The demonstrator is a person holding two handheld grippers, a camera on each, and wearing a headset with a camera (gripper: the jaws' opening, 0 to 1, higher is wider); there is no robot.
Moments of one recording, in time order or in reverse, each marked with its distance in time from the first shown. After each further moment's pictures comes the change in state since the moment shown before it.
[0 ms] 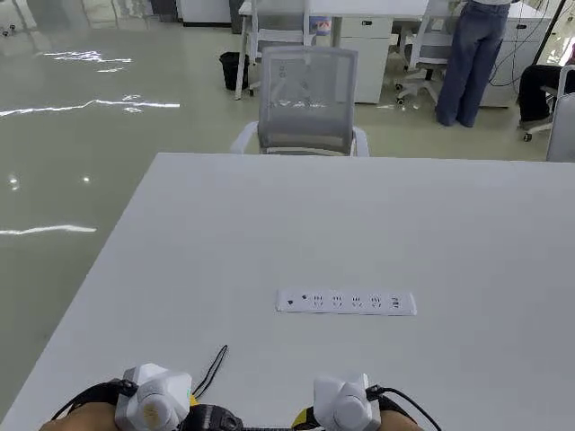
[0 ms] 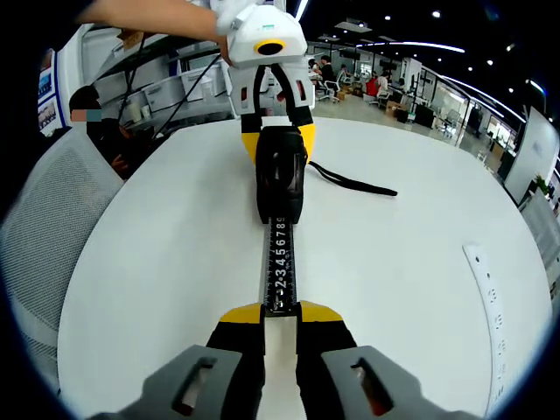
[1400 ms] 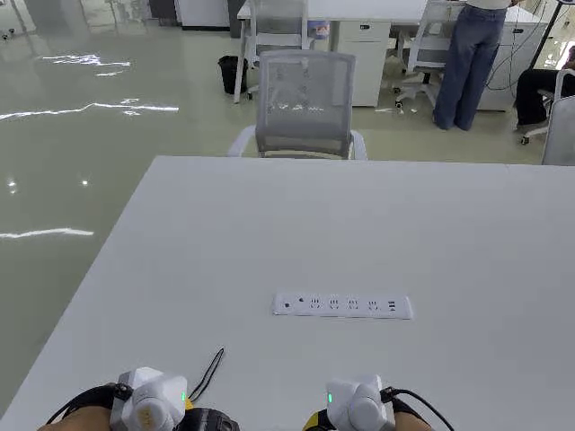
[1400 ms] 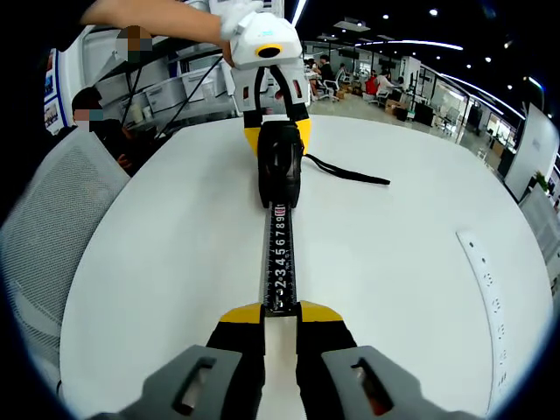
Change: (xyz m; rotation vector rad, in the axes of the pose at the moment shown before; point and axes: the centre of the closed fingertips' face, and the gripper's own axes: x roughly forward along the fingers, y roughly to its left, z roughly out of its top) left arm 0.000 0.000 0.000 -0.007 0.001 0.003; right arm -0.018 0.001 -0.016 0.010 -0.001 0.006
